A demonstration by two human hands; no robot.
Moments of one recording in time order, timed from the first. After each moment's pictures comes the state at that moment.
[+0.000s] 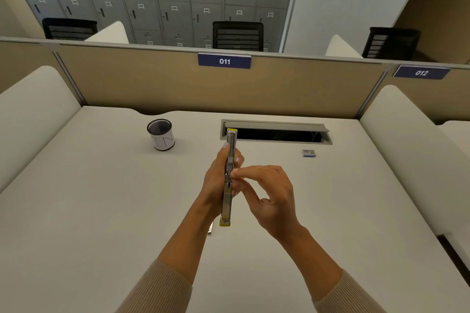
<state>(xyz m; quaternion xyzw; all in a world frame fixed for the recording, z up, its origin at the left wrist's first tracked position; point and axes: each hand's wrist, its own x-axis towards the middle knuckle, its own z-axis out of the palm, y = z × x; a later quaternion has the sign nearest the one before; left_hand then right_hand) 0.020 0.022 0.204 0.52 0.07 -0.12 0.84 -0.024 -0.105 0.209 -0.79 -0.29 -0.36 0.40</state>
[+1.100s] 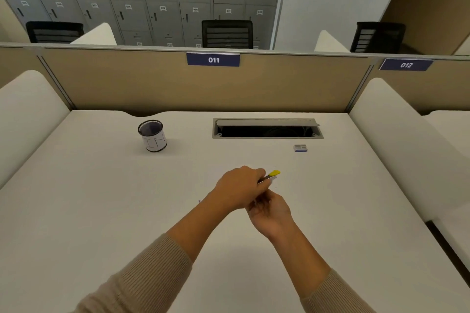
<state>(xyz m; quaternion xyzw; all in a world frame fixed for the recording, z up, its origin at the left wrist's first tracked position) 0.027 -0.021 0.192 0.95 -0.25 -0.07 0.17 -0.025 -0.118 0.168 -0.19 0.29 0.14 0.93</state>
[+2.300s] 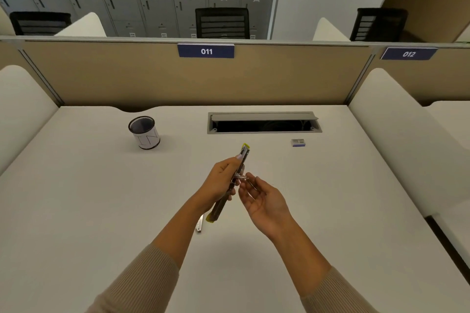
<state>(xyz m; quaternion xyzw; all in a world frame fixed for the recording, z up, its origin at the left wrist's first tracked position) 0.047 0.001 0.158 0.74 -0.04 -0.16 0.66 -0.005 -0.128 0.156 -0.26 0.27 0.14 0.92</state>
